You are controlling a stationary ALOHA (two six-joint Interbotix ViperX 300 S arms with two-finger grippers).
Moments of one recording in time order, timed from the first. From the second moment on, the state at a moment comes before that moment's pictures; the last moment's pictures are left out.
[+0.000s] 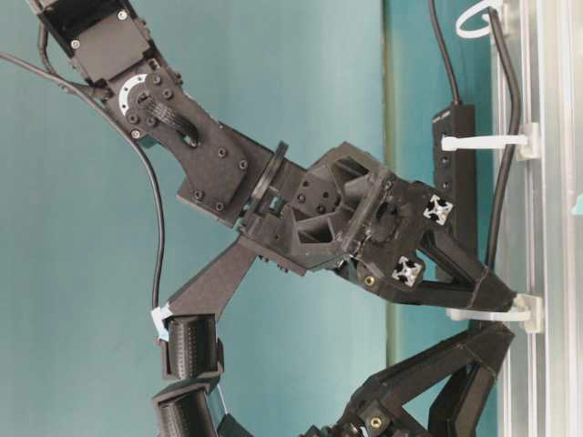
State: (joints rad) left arm 0.04 0.00 0.90 0.02 -0.29 -0.13; right arm -0.04 0.32 0.24 0.02 0.44 -0.01
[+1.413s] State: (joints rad) left arm 0.03 -0.28 0.96 0.02 -0.01 -0.09; right arm -0.08 -0.08 0.59 0.02 0.42 -0.01
